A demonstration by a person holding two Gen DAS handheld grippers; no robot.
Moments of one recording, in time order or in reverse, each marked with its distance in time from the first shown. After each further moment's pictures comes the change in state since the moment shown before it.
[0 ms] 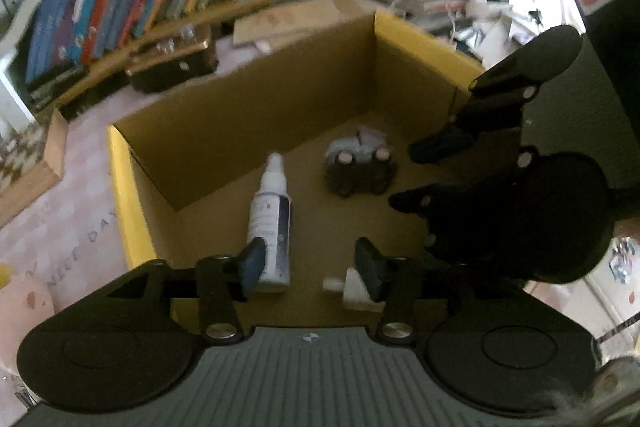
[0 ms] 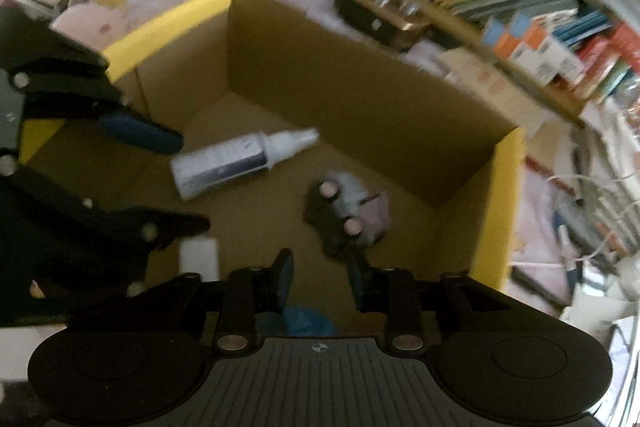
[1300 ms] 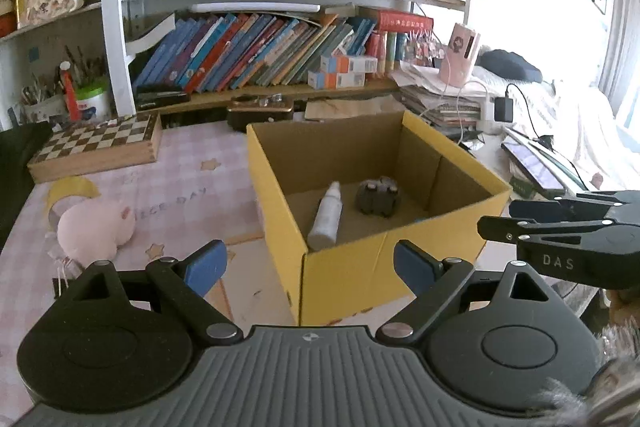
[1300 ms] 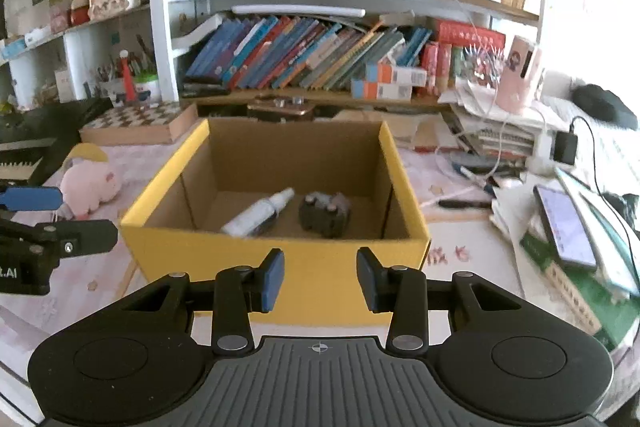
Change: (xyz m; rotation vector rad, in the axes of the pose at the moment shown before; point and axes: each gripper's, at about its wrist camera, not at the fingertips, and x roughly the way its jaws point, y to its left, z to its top) left arm -0.142 0.022 -0.116 -0.246 -0.310 0.056; right arm -0.126 0.070 -0.091 0.468 -0.339 -0.194
